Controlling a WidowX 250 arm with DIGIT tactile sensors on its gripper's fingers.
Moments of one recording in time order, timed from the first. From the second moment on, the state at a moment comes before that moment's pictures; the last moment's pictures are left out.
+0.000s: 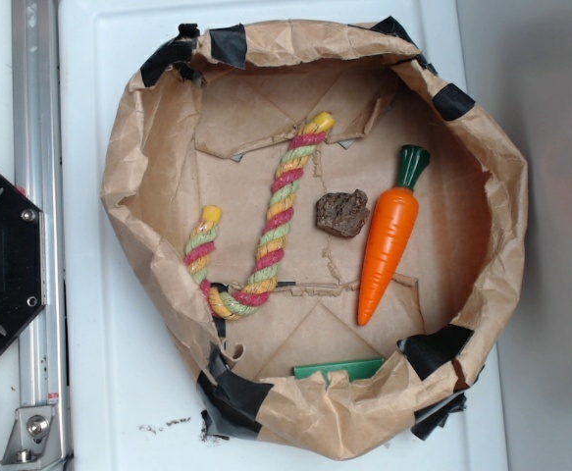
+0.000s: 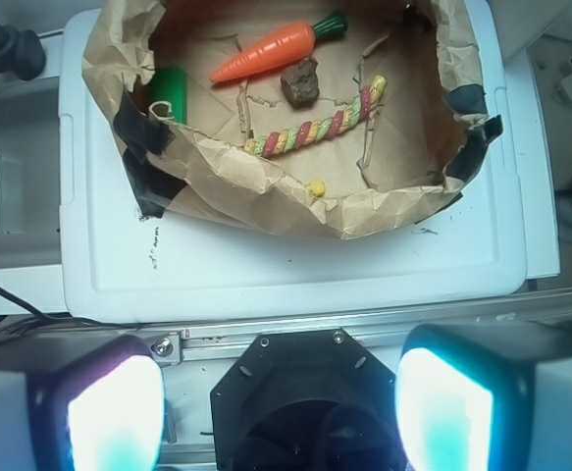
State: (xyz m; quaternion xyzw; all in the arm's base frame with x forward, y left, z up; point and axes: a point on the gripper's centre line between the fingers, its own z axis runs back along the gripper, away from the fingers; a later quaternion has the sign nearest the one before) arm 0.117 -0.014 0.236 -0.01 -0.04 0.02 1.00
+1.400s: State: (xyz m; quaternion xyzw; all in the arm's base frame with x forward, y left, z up) arm 0.276 0.005 0.059 0.03 -0.10 -0.04 0.99
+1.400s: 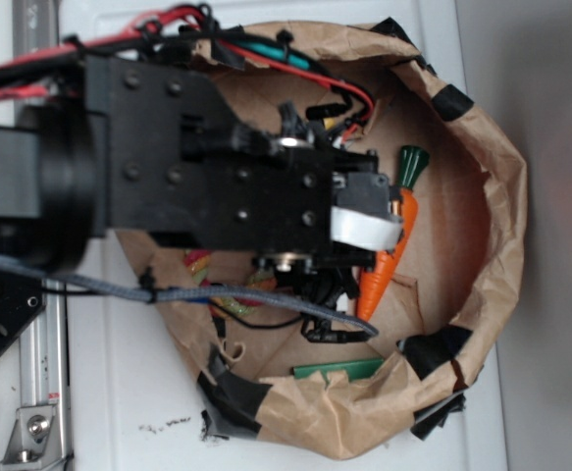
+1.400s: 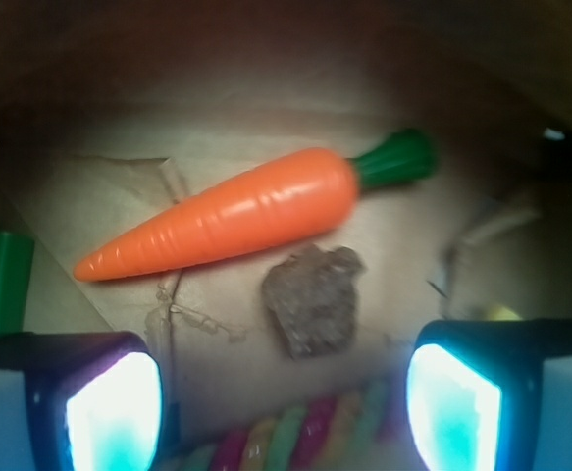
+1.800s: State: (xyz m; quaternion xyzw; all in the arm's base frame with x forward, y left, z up) arm 0.292 0.024 0.020 0.05 -0.09 -0.04 0.99
